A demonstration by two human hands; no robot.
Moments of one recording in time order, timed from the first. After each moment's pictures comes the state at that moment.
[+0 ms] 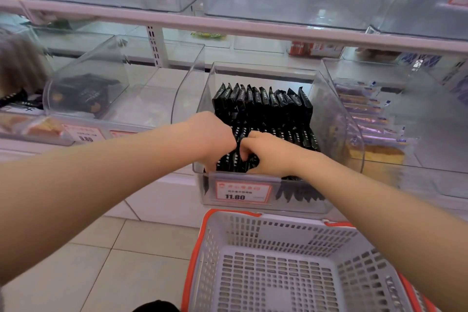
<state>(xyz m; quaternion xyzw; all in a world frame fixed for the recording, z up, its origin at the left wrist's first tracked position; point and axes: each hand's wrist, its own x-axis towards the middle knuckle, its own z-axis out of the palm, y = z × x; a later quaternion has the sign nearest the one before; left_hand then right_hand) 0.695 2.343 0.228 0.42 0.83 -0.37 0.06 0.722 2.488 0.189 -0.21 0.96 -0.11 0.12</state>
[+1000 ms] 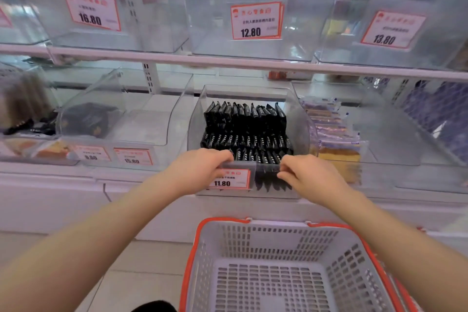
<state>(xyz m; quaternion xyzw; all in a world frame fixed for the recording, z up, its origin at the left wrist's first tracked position) 0.744 2.317 0.208 0.38 0.92 0.05 0.01 0.819 2.554 0.196 -0.07 1.00 -0.01 -0.07</state>
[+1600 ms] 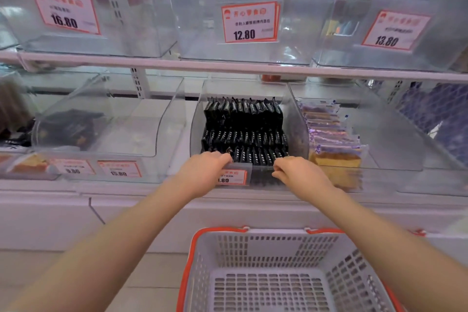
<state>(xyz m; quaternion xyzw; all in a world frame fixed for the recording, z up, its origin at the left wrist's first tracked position) 0.691 2.344 0.165 0.37 0.93 0.04 -0.03 0.773 2.560 0.178 -0.01 1.00 -0.03 -0.01</state>
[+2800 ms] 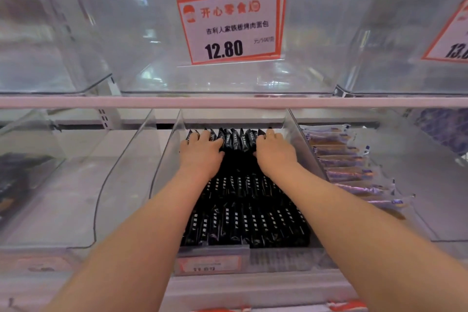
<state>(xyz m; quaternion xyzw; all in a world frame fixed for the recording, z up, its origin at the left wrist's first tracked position) 0.529 2.437 0.172 0.22 0.97 0.00 -0.07 0.584 2.582 0.182 0.13 0.99 0.04 -0.05</state>
